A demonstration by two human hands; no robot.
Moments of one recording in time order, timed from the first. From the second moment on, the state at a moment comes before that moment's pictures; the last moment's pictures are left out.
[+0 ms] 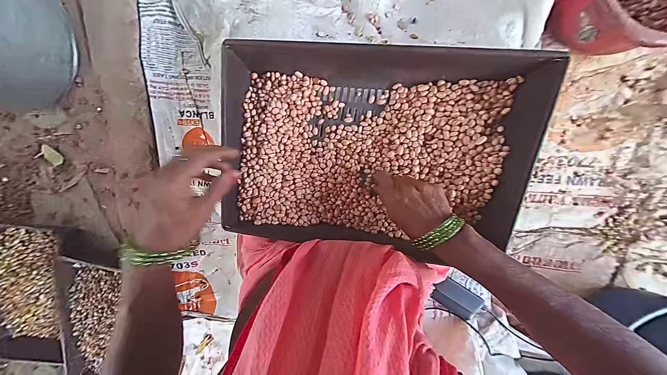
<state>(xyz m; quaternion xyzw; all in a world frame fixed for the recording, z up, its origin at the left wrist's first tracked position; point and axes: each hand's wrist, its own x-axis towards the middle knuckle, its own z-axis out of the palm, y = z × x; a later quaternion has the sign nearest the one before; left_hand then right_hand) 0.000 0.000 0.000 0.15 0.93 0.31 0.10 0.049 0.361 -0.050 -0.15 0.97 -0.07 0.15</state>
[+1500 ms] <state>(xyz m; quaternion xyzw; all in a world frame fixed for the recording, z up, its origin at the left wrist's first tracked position) -0.006 0.165 -0.048 0.34 0.89 0.27 0.13 0.072 0.346 -0.055 -0.19 0.96 -0.11 0.17</state>
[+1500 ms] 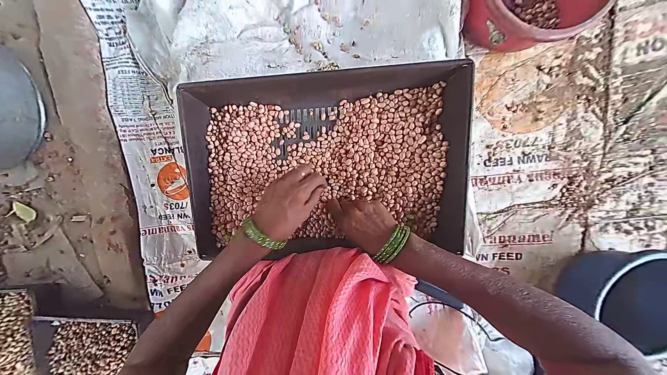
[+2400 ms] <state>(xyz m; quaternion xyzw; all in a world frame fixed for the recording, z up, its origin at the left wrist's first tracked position) 0.007 0.108 -0.025 0.18 0.94 0.09 0.29 0.079 0.420 -0.014 0.24 0.50 -0.78 0.29</state>
